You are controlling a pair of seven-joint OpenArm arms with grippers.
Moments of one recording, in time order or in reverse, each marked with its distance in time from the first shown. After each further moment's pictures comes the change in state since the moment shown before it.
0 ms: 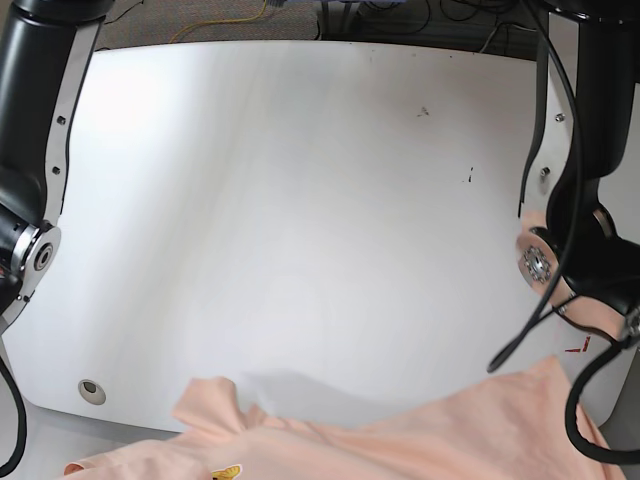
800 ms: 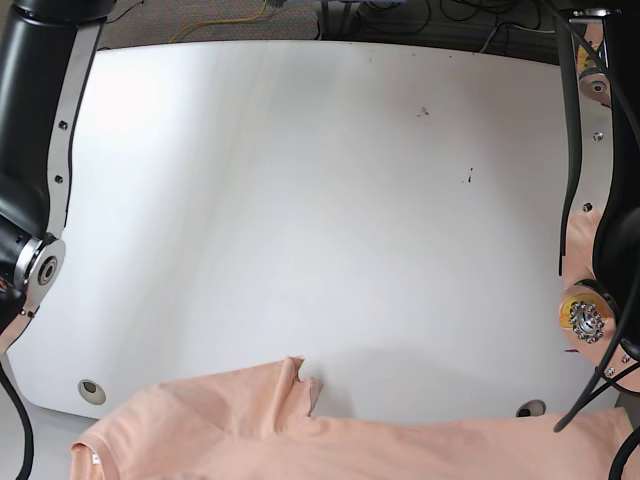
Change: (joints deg) left arm -15.3 -2.1 0.2 -17.0 1.4 -0.2 -3.8; right arm 3.5 -2.2 -0.7 -0.1 -0.6 0.0 -0.6
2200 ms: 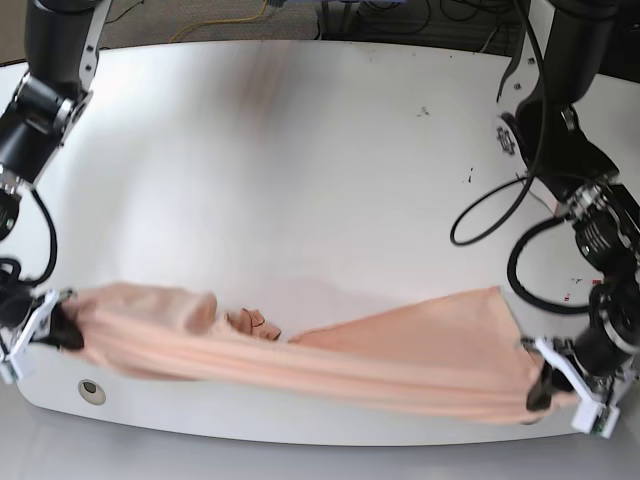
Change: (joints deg) left arm 52.7 0.4 2.9 25.2 -5.5 -0.4 1.2; right arm -52.4 7.0 16.3 17.2 15.2 0.0 -3.4
